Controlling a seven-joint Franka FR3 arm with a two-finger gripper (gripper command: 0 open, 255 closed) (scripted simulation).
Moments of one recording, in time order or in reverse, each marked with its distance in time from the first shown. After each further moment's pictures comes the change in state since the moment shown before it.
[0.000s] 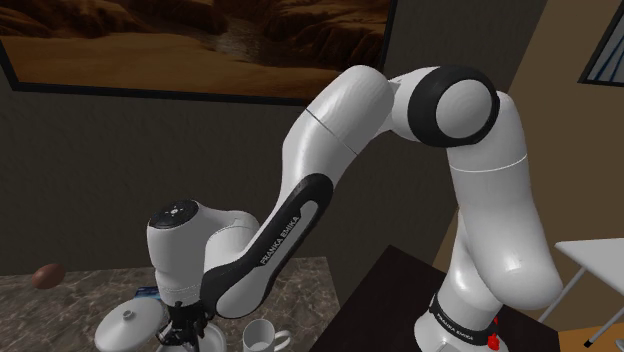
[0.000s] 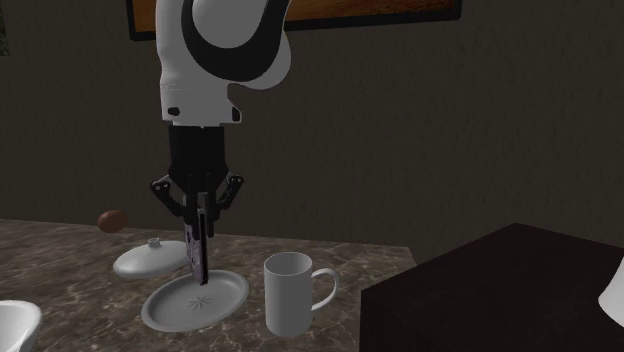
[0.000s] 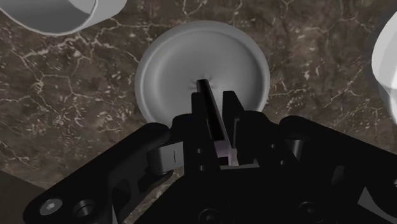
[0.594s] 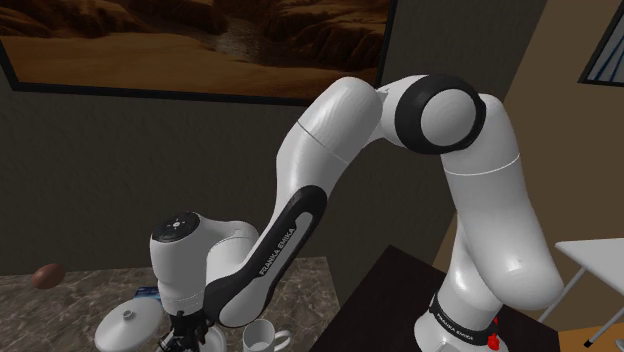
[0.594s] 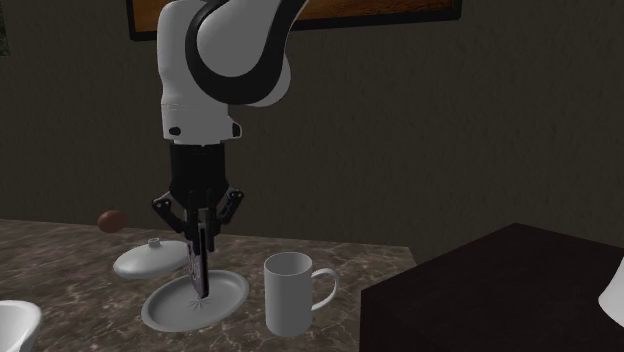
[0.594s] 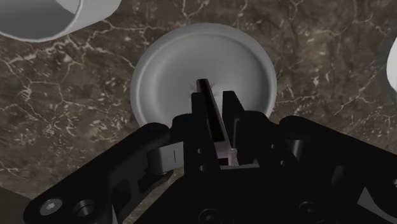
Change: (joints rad) arm 0.017 0.054 -0.023 0.010 -0.029 0.043 0.021
